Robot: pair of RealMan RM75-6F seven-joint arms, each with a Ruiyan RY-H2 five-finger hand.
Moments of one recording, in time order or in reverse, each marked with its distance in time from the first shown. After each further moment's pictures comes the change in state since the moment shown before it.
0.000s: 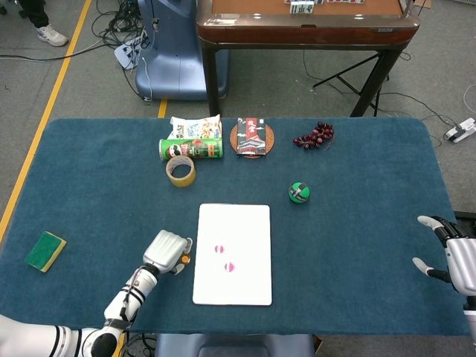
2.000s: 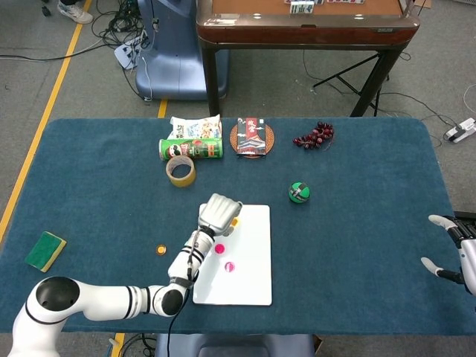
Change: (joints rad) left arm -0.376 -0.294 -0.241 0.395 -0.252 -0.096 0.070; right arm -0.018 0.025 0.004 0.029 -0.004 0.022 0.112
